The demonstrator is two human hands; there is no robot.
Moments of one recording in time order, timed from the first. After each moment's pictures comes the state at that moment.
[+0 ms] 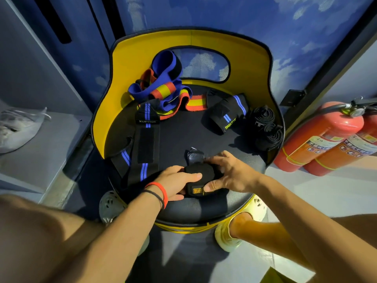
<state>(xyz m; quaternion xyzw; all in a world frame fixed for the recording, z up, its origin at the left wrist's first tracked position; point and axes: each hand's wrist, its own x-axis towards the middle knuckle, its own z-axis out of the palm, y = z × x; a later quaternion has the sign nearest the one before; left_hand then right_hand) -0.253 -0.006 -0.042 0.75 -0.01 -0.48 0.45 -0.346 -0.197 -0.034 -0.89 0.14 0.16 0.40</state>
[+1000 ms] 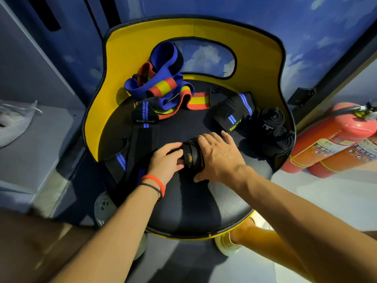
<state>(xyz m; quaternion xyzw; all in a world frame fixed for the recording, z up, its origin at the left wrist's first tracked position) -0.203 -0.032 -0.061 0.70 0.04 -0.31 0.64 -0.276 -0.181 -0.042 -0.99 0.08 0.08 0.01</state>
